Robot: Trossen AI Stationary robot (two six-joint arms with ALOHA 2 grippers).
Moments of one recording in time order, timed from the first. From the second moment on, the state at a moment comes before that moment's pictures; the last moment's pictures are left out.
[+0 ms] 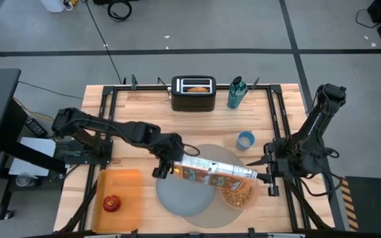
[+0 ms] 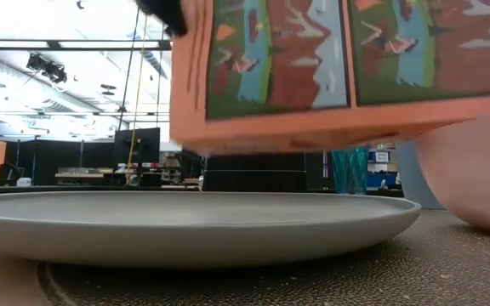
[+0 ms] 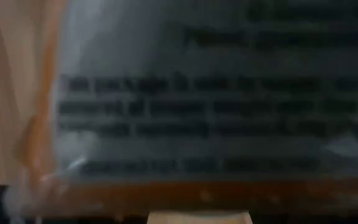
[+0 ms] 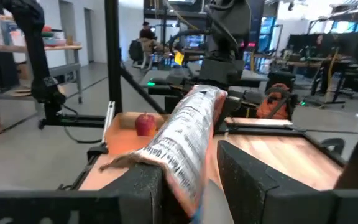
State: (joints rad) left arm -0.17 1.59 1.36 -0.78 0.12 0.05; right arm 1.04 0.94 0.44 0.54 1.04 -0.08
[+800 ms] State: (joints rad) left arm -0.21 1.59 1.43 -0.97 0.01 0.01; right arm 1.01 0.93 0.50 0.36 0.99 0.00
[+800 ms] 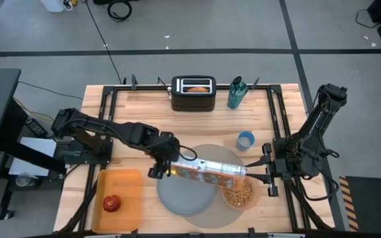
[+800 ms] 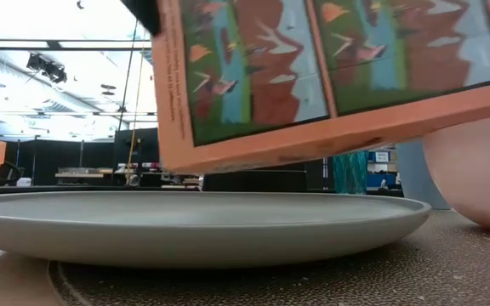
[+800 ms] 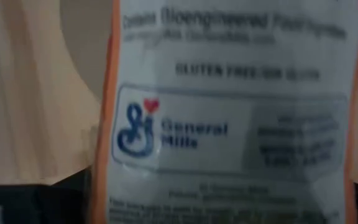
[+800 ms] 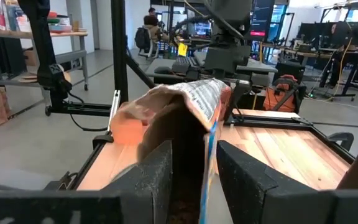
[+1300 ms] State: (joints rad) left arm -0.22 1.59 1.47 -0.93 0.01 0.00; right arm 0.97 0.93 0.50 0.34 0.97 0.02
